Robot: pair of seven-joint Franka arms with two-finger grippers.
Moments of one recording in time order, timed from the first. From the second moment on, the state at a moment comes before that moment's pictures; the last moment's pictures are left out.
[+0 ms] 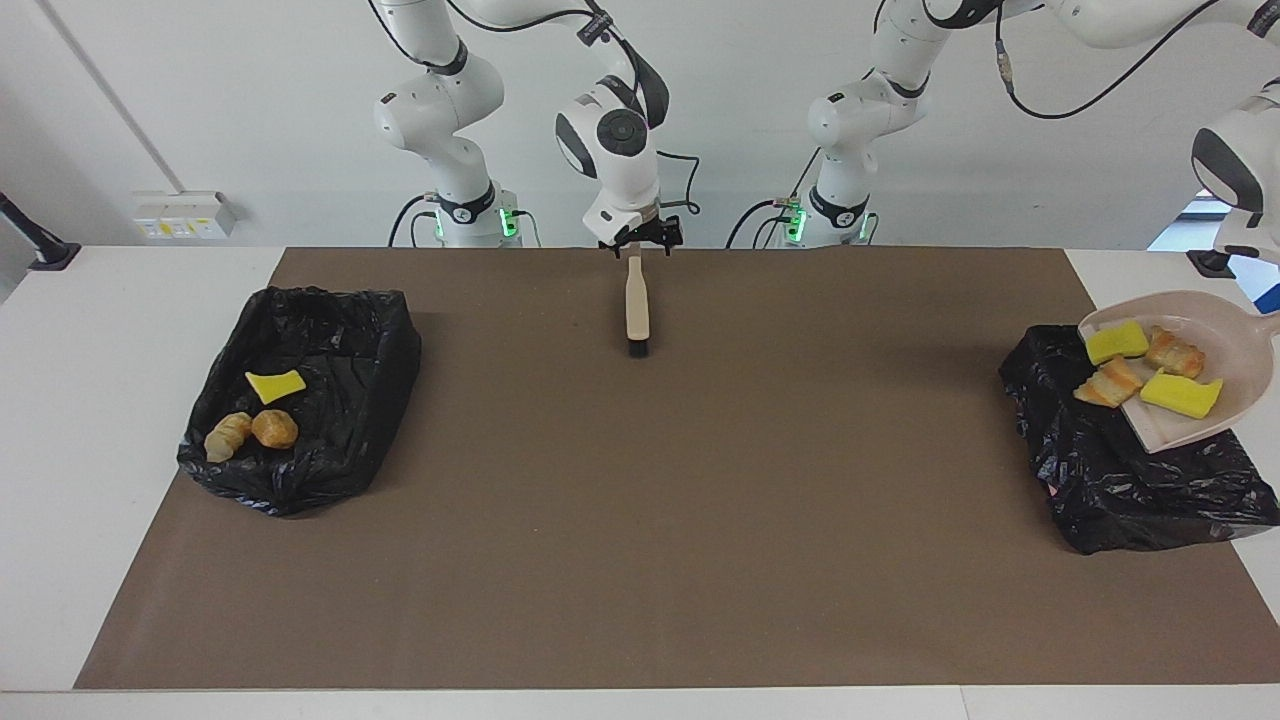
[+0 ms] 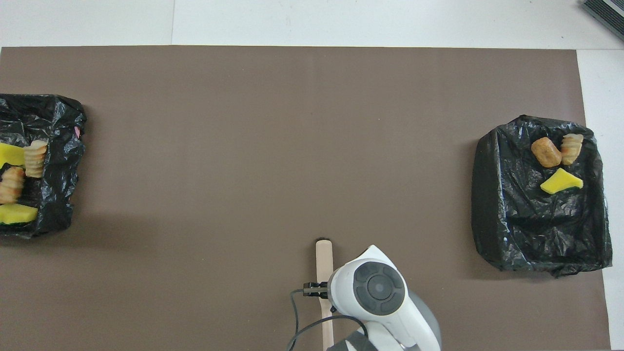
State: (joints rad) left arm 0.36 0.18 -0.01 -1.64 0.97 2.00 1.64; right arm 0.55 -0.08 0.15 -2.38 0.22 2.22 0.63
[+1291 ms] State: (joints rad) left arm 0.24 0.09 -0.04 -1.62 0.63 1.91 1.56; right arm 0.08 -0.08 0.09 -1.96 -0.02 1.99 0.30
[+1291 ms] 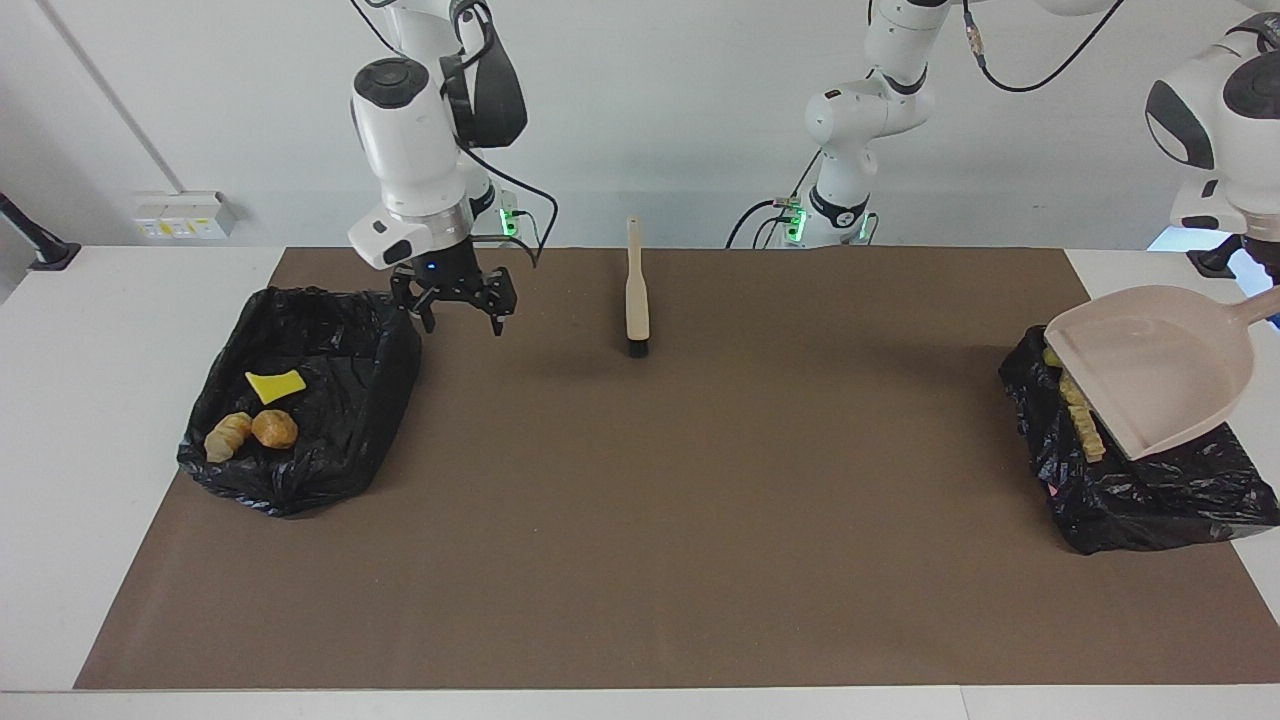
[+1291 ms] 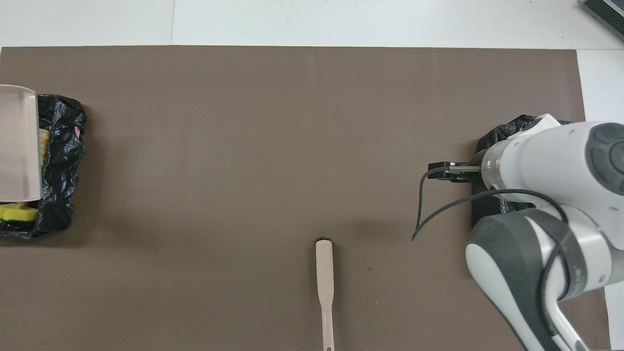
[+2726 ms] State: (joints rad) left arm -0.17 0.08 -0.05 -1.85 0.09 1.84 0.27; right arm 0.08 -0.10 -0.17 -1.53 -0.04 1.43 -0.06
